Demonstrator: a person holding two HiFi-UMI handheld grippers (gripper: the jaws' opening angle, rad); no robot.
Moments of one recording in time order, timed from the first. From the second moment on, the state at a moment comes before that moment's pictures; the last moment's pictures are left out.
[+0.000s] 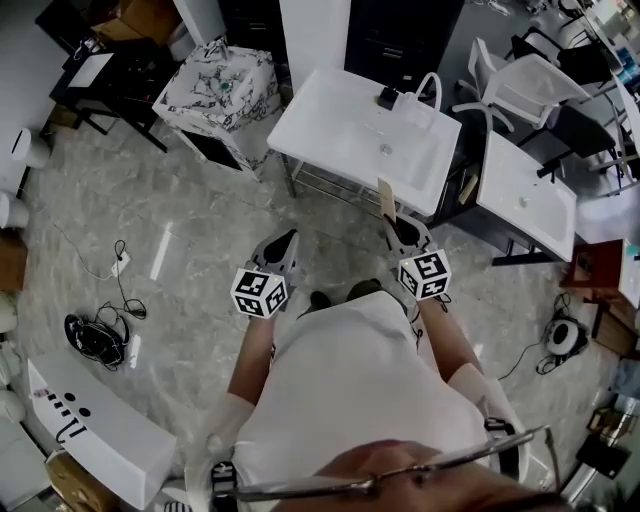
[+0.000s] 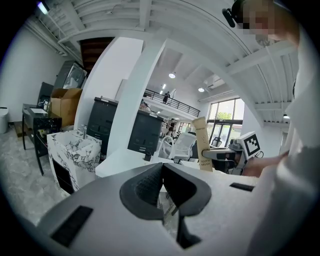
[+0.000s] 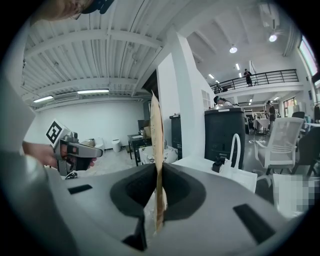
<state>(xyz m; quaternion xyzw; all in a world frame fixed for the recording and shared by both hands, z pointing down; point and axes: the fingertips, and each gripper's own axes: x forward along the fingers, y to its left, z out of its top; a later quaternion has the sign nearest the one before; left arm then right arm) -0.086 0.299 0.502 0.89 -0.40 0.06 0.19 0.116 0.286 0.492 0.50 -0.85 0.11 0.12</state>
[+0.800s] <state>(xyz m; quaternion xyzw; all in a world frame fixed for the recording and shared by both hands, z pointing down) -0.108 0.276 0.516 0.89 -0.40 0.06 0.21 0.088 0.265 0.513 0.49 -0.85 0.14 0.14</state>
